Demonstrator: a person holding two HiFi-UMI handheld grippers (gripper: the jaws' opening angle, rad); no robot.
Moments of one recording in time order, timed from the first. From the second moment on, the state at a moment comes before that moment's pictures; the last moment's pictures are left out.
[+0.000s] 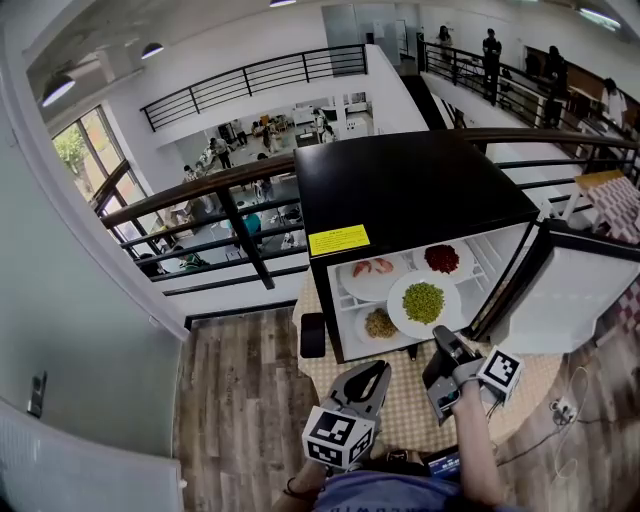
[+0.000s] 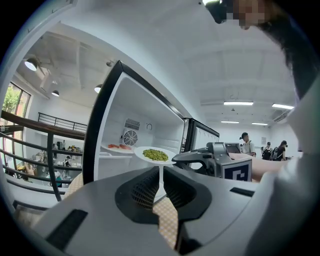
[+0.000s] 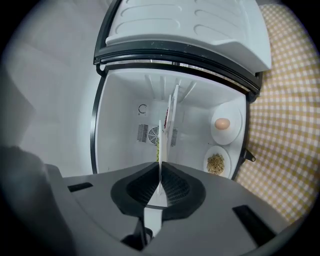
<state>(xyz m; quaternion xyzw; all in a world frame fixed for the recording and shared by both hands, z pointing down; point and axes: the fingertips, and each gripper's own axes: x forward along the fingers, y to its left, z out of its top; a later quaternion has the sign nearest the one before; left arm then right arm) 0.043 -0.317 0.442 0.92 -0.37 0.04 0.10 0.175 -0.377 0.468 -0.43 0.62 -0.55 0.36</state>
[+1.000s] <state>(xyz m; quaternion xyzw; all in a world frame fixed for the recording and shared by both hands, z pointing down) -0.022 -0.243 0.477 0.94 -0.30 0.06 0.14 0.114 -0.246 0.500 -0.46 0.57 -0.56 0.39</state>
